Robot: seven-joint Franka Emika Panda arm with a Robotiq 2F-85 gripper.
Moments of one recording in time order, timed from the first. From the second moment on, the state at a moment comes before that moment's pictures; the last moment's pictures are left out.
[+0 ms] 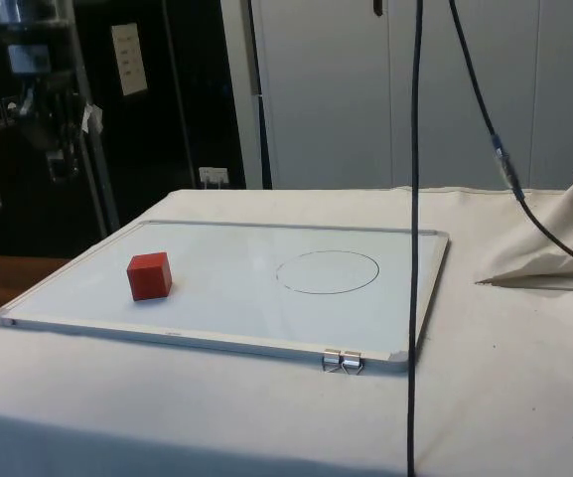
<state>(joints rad) 0.15 0.69 0.02 -1.20 -0.02 1.96 0.03</state>
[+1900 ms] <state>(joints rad) 0.10 1.01 0.00 -1.13 -0.07 2.12 -0.11</state>
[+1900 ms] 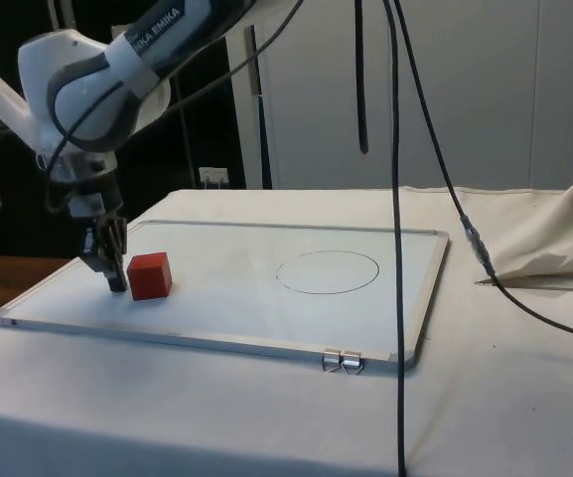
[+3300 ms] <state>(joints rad) 0.10 0.84 0.02 -1.38 -0.07 2.05 -0.20</state>
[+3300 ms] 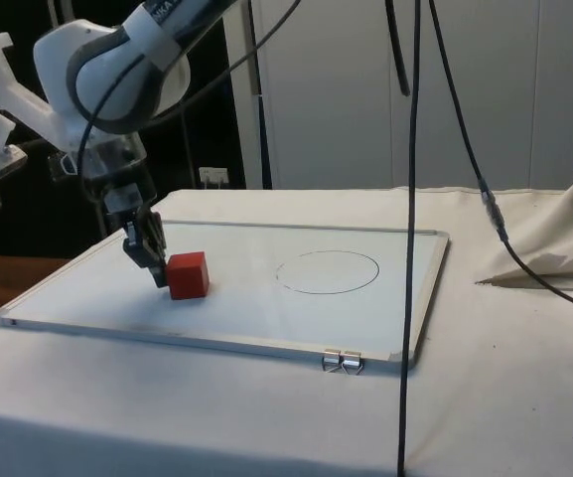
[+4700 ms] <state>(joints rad) 0.11 0.68 0.02 -1.68 -0.16 2.04 -0.28</state>
